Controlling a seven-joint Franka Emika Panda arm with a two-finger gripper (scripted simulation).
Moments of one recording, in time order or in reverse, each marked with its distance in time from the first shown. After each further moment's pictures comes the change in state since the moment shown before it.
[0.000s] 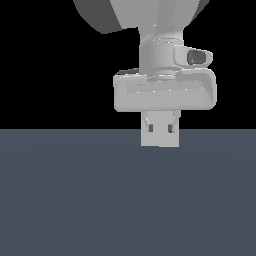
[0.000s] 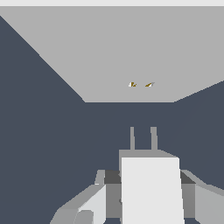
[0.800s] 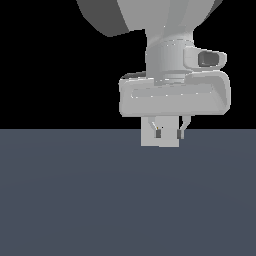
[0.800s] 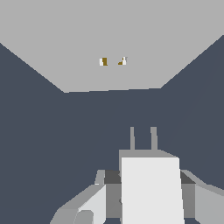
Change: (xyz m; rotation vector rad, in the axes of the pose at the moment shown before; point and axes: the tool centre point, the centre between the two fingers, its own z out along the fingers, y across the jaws) arm -0.012 0.016 0.010 -0.009 0.002 0.046
